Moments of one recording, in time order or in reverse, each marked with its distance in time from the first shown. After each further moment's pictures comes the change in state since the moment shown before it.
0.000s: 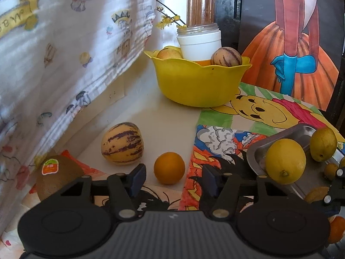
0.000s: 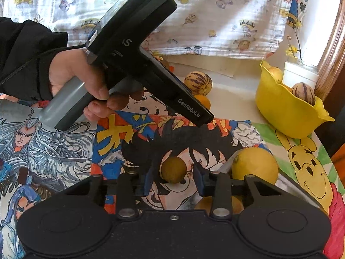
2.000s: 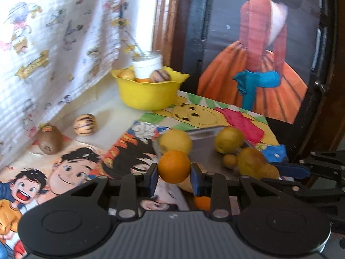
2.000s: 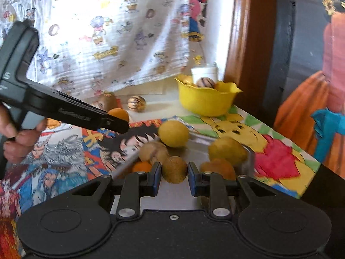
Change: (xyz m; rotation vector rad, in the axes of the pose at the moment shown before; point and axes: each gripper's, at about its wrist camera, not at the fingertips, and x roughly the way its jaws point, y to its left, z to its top) left arm -0.140 -0.123 -0.033 -0.069 -0.060 -0.058; right arm -0.154 -0.027 -0.105 0.315 -0.208 -0.202
